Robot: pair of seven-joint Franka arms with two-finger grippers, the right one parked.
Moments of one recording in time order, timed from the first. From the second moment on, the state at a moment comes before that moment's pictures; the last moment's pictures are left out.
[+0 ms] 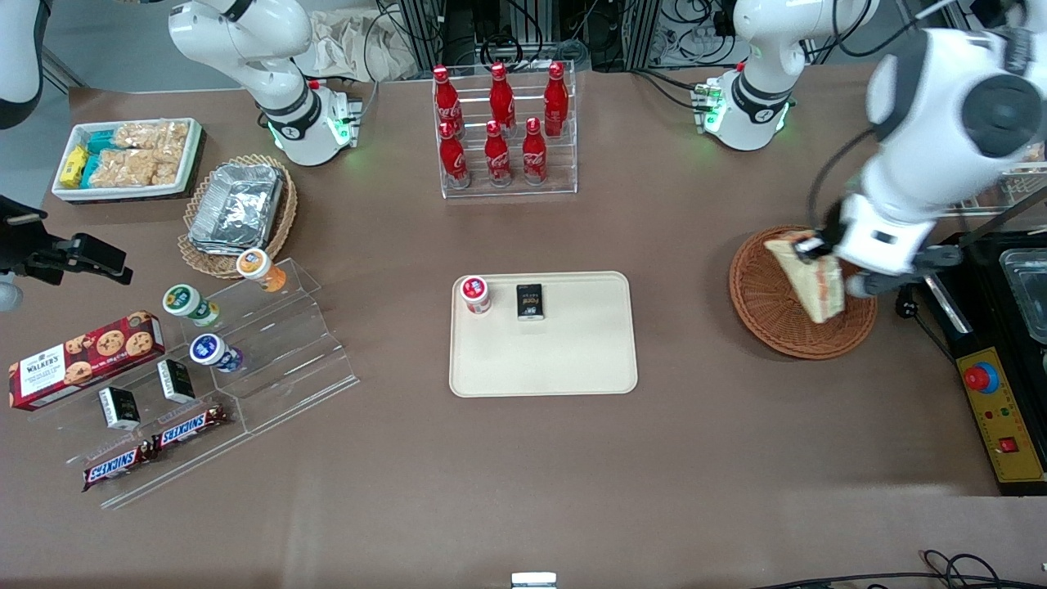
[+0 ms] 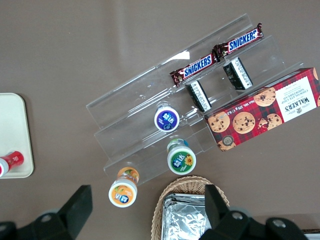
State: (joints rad) arm 0.13 -0.04 -0.41 -1.88 0.04 1.75 -0.50
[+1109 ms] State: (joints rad) arm -0.05 0.54 -0.65 -1.82 0.41 2.12 -0.65
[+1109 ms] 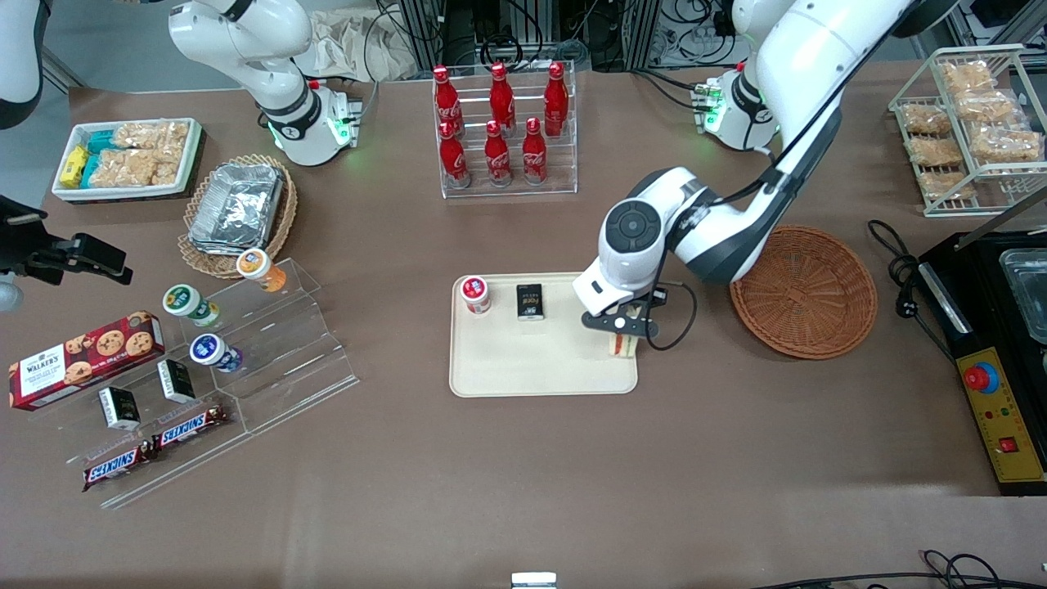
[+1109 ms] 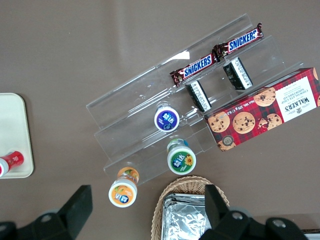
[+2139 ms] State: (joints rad) arm -0.09 0.69 -0.64 -1.71 0.53 2.17 -0.81
